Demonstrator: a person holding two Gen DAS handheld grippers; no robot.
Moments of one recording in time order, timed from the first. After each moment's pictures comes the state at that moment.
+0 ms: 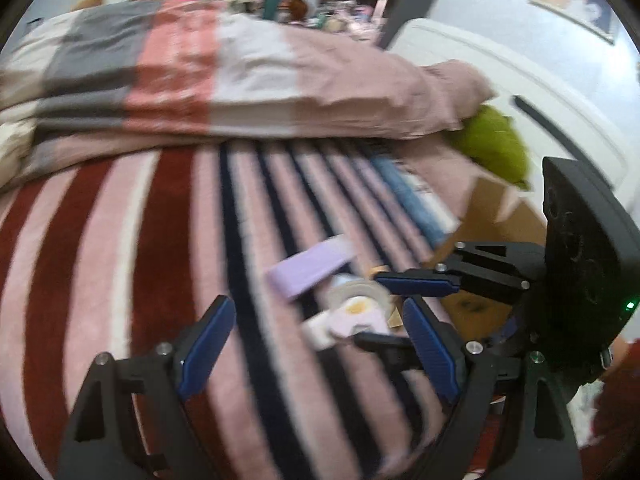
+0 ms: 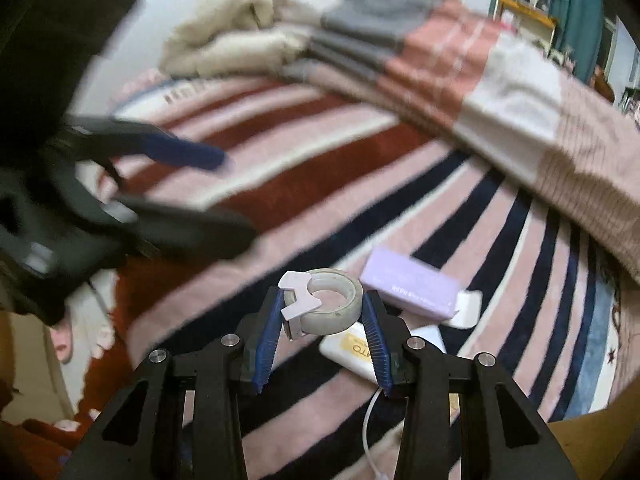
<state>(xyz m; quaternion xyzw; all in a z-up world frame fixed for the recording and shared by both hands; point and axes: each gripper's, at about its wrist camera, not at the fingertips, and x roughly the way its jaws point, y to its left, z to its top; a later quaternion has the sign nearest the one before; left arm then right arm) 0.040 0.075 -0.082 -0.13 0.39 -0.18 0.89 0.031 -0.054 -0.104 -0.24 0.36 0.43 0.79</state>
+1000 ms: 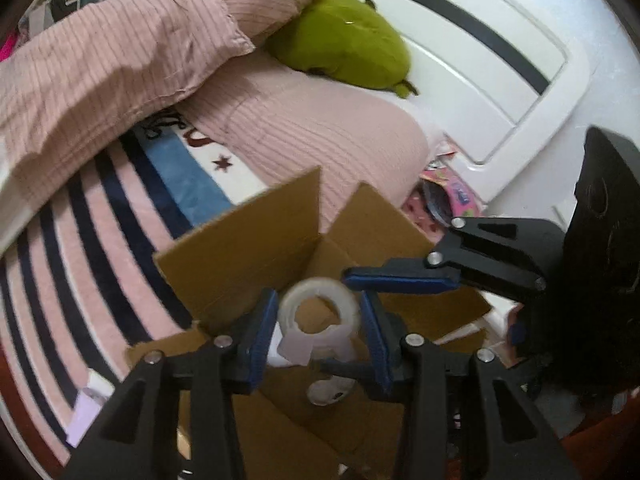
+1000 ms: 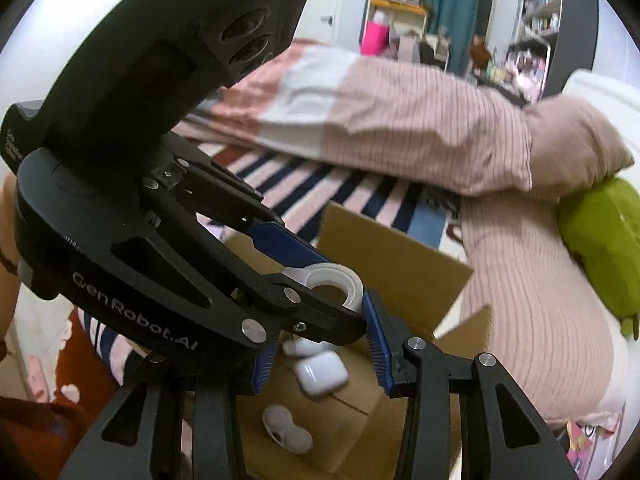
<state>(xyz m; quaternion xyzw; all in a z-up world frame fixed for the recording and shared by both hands) 0.173 -0.217 -0.026 0.02 0.49 -0.37 0.79 0.076 -0.293 -0.019 -0.18 0.39 0.27 0.86</state>
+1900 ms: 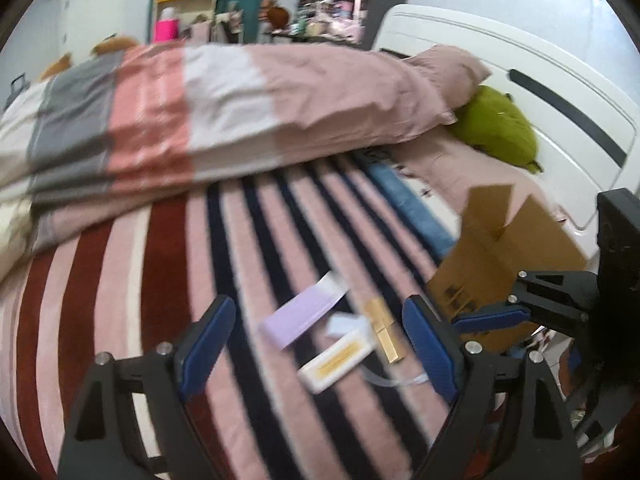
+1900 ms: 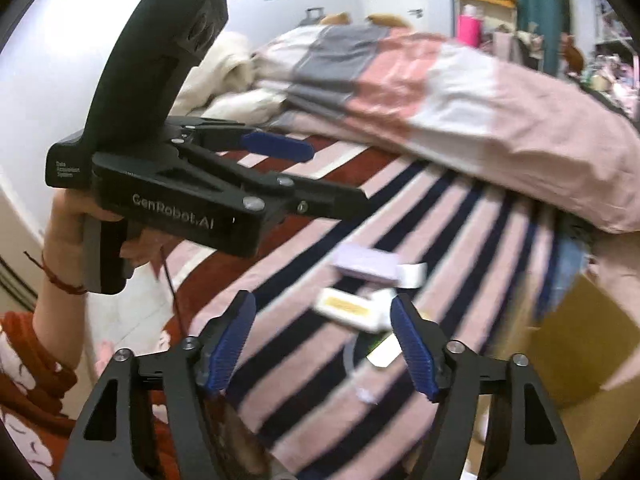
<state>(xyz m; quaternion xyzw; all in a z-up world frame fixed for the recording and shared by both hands) 0.070 0.049 -0.053 -0.04 0.40 -0.13 0.91 0.027 -0.129 -0.052 -0.16 0.40 0.44 0.79</state>
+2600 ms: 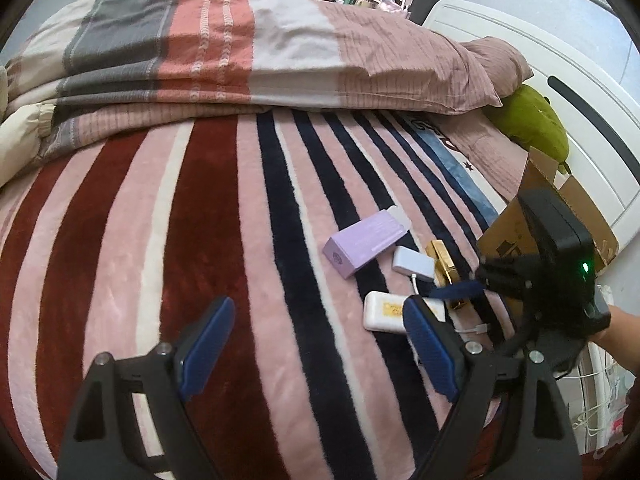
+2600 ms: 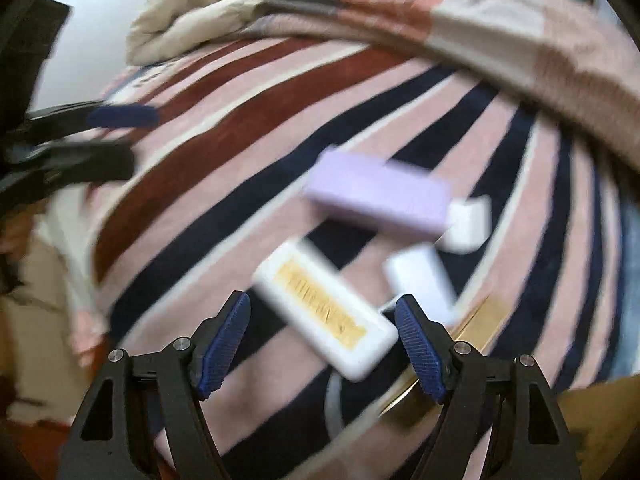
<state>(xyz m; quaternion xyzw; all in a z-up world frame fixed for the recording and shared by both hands) 0.047 0.094 -0.124 -0.10 0.43 -0.10 0.89 0.083 -0.095 -0.183 -0.18 0.50 0.44 0.72</state>
